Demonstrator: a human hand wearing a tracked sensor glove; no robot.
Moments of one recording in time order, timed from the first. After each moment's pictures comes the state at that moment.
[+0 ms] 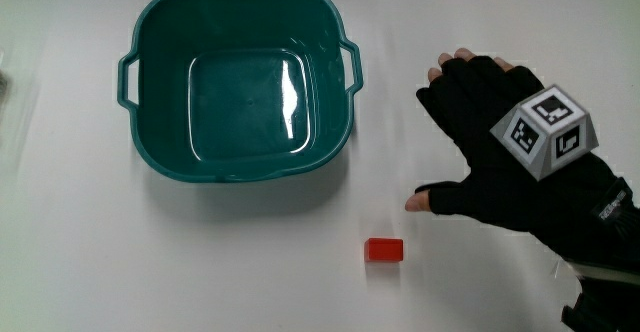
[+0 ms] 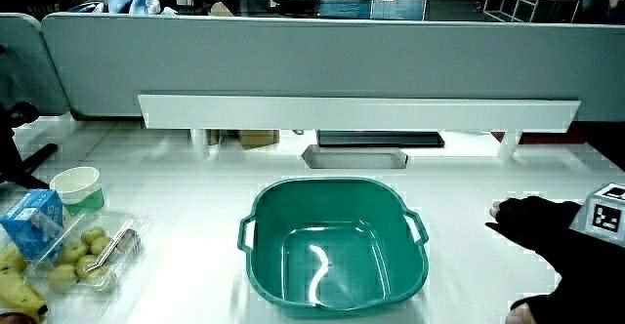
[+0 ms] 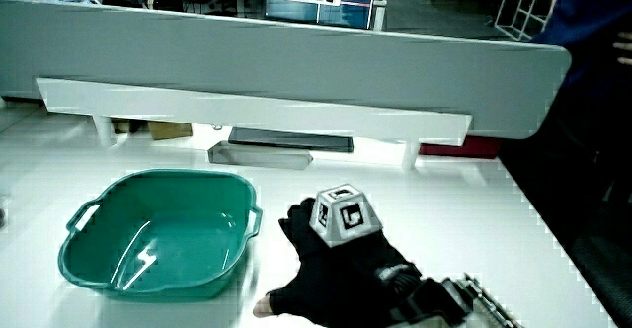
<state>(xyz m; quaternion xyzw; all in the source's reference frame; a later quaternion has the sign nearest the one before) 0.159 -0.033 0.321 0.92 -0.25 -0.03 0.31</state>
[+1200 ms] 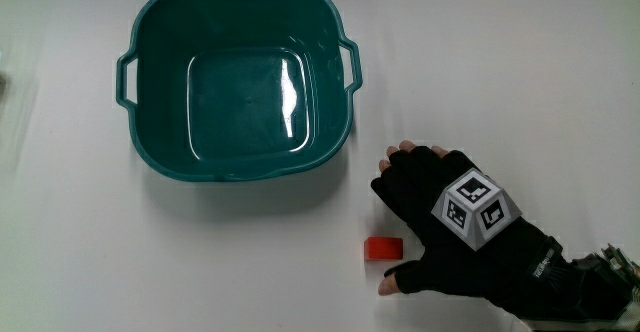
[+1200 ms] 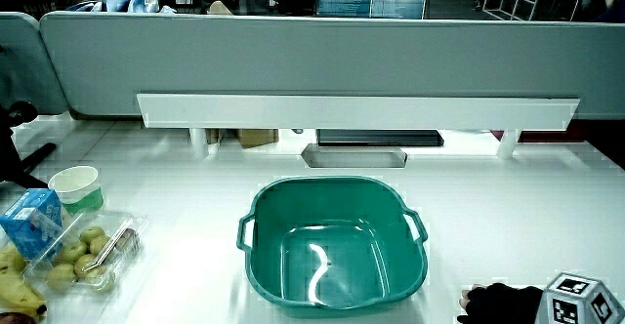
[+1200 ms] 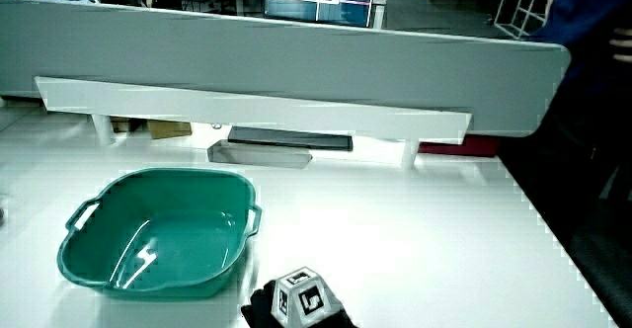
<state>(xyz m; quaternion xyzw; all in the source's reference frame) 0.123 0.028 0.383 0.86 -0.31 -0.04 0.39</state>
